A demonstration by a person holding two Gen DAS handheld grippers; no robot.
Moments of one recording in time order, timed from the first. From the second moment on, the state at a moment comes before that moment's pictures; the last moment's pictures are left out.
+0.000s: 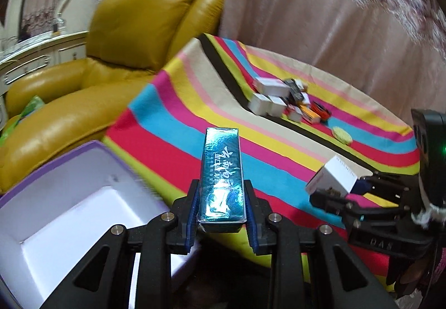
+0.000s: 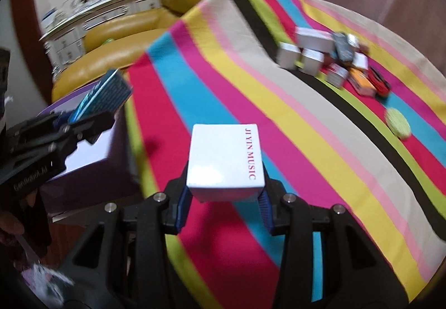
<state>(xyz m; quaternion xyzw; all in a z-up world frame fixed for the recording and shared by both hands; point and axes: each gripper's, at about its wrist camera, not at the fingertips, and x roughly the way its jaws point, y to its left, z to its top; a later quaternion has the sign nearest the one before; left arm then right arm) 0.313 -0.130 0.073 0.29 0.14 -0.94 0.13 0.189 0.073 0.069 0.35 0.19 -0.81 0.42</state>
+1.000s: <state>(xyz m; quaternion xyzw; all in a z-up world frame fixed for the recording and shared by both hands) 0.460 -0.280 0.042 0.26 0.29 -0.79 0.48 0.314 -0.089 0.055 0.33 0.26 -0.63 0.65</state>
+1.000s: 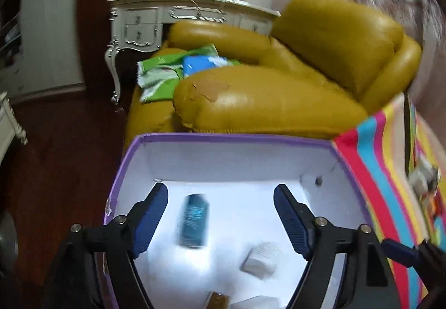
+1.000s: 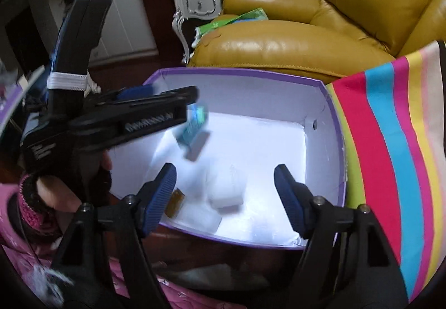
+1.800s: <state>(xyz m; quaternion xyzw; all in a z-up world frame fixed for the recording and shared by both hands) 0.069 -0.071 0.000 0.43 0.08 -0.89 0.10 -0.074 0.238 0.004 0.45 0.03 -0.88 0.15</state>
